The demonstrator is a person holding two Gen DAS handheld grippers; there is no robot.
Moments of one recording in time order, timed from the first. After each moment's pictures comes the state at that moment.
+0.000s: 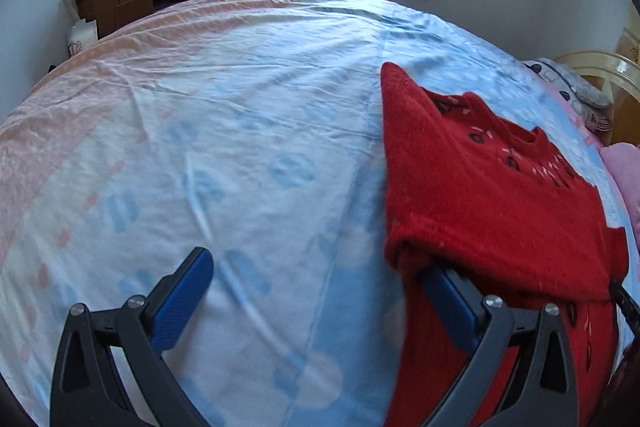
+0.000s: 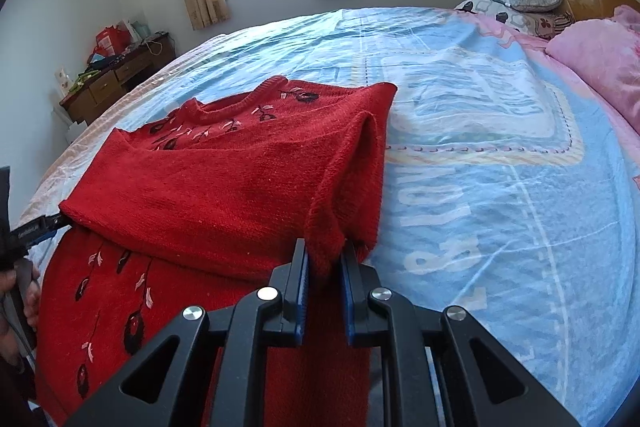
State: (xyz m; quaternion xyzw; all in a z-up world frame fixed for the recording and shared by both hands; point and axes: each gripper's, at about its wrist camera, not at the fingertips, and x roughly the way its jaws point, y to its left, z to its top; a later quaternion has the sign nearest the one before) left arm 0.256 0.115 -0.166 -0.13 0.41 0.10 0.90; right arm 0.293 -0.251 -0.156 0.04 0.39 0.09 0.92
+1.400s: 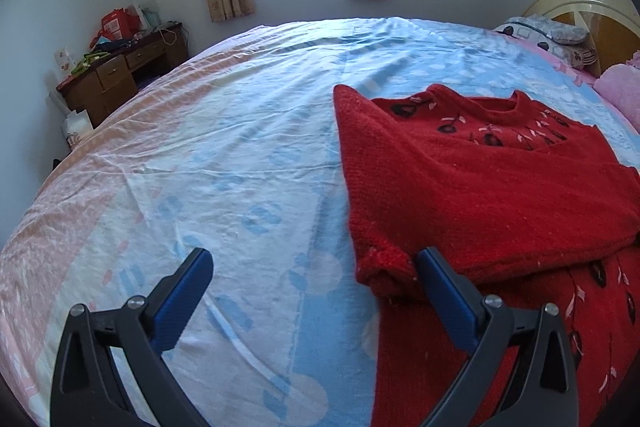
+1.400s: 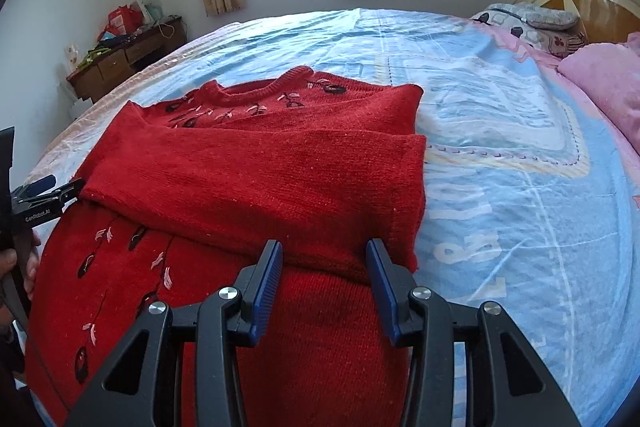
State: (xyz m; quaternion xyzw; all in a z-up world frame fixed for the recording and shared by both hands) left arm 0.262 0.077 -0.153 0.02 0.36 0.09 0.93; right arm 0.281 -0.228 -0.156 0.00 0.38 0.10 0.92
